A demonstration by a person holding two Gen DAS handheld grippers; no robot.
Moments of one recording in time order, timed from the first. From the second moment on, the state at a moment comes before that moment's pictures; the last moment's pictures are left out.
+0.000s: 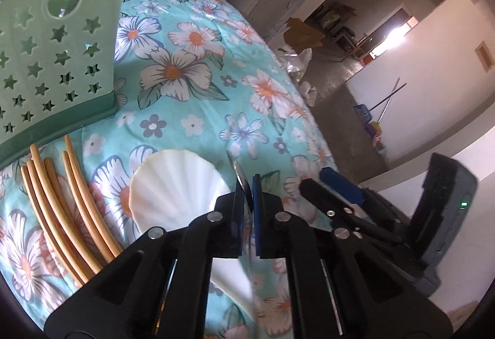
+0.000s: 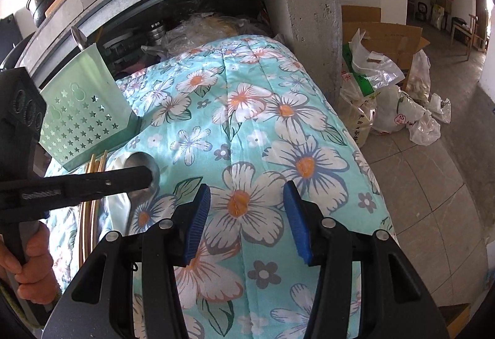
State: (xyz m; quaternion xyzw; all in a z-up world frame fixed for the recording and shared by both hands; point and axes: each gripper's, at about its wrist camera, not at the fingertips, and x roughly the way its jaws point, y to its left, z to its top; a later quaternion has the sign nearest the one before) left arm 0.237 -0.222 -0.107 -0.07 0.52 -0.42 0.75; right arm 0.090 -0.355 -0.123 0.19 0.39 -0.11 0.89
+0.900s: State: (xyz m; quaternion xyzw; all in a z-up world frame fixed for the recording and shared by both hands) left arm 0.197 -0.055 0.002 -0.18 0.35 -0.38 0.84; right arm 0.157 -0.318 -0.131 0.27 0.46 0.08 0.84
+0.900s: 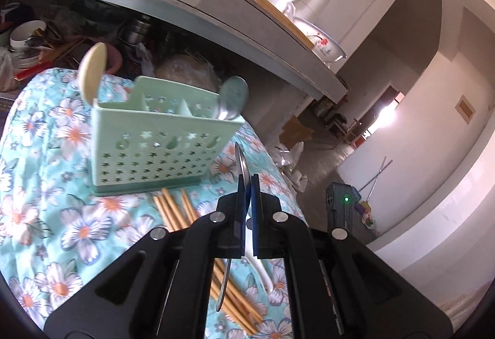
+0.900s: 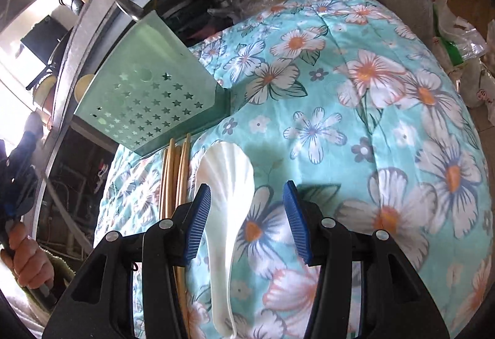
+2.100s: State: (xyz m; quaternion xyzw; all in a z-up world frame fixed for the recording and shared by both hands) left arm 0.204 0.004 -0.036 -0.23 0.34 -0.33 0.85; right arm 0.183 -0.282 -0.083 0.12 0.48 0.06 0.87
